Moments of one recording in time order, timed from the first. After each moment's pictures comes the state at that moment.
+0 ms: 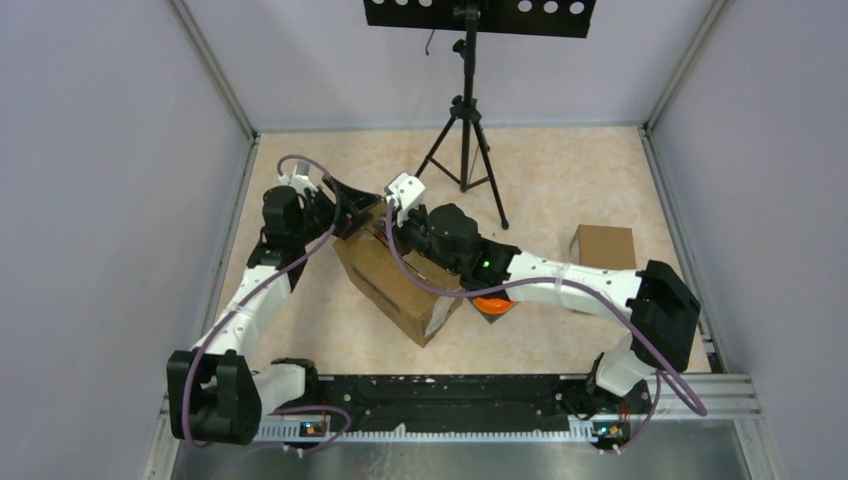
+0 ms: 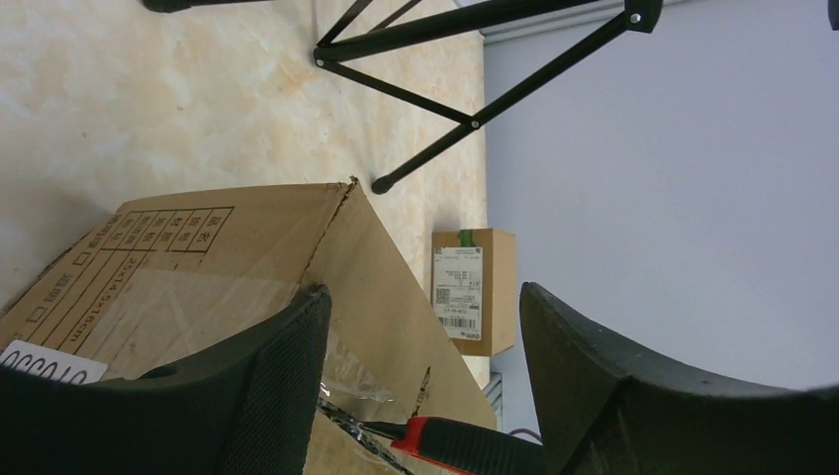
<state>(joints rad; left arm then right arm) -0.07 1.15 0.74 0.13 0.59 -1.04 1.10 1.57 1.18 0.32 0.21 -0.02</state>
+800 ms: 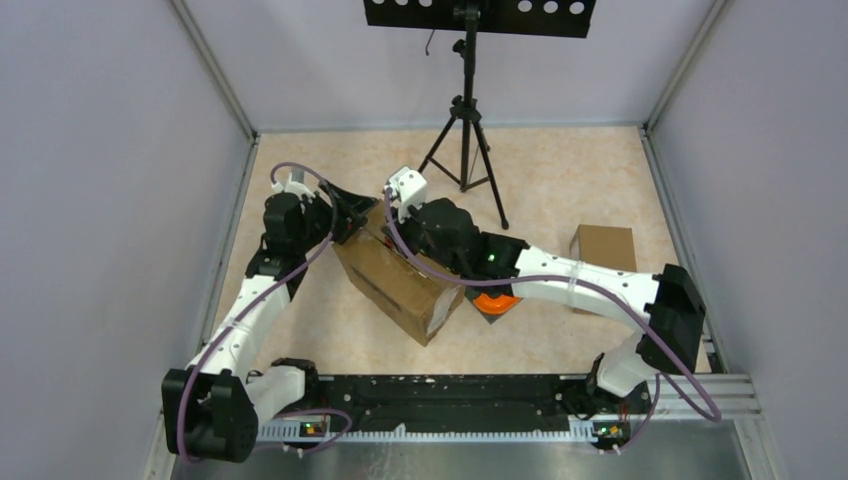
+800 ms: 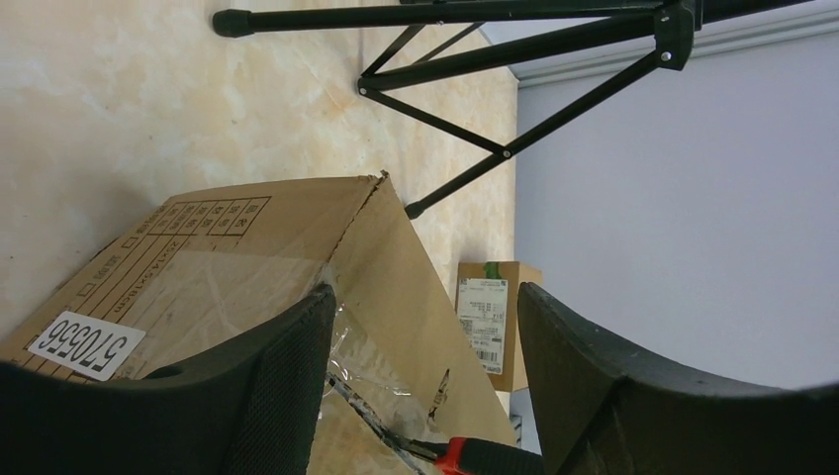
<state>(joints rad) -0.11 1.06 0.71 0.04 0.41 -1.02 1.12 1.55 1.31 -0.01 0.30 0.09</state>
